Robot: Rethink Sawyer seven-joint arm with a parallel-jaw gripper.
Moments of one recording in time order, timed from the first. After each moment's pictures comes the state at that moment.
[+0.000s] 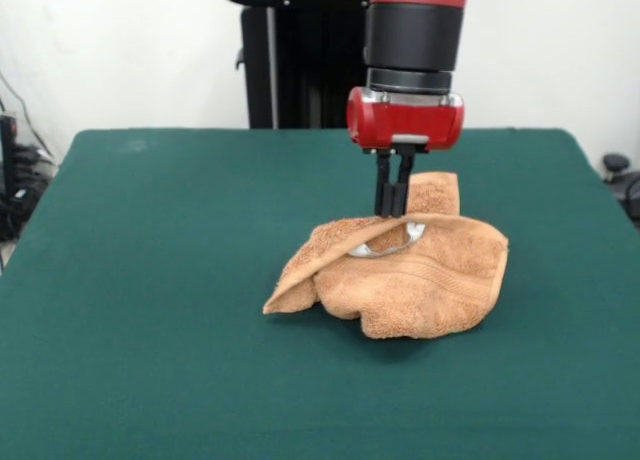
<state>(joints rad) -0.13 -0.67 0.00 1.81 -0.17 0.06 1.57</state>
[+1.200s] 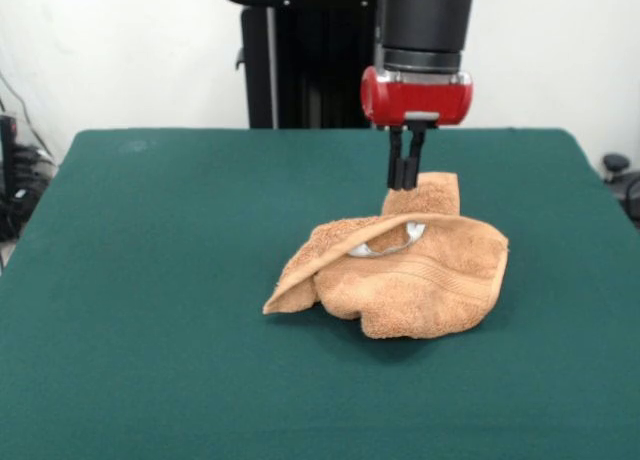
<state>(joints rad) -0.11 -0.72 -0.01 1.92 -0.17 0.06 1.57</state>
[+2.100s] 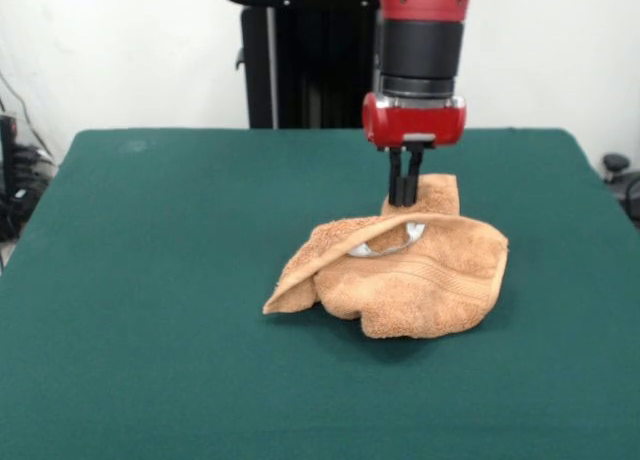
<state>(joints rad) -0.11 -0.62 -0.01 1.95 -0.16 -0.08 1.57</state>
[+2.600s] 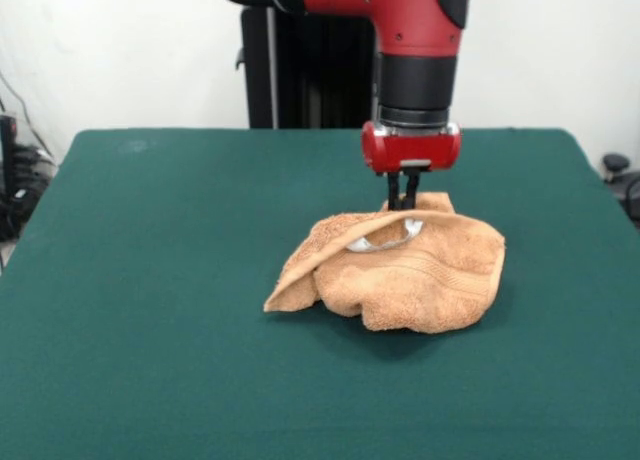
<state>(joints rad) -0.12 -0.53 -0.01 1.93 -0.16 -0.12 1.57</state>
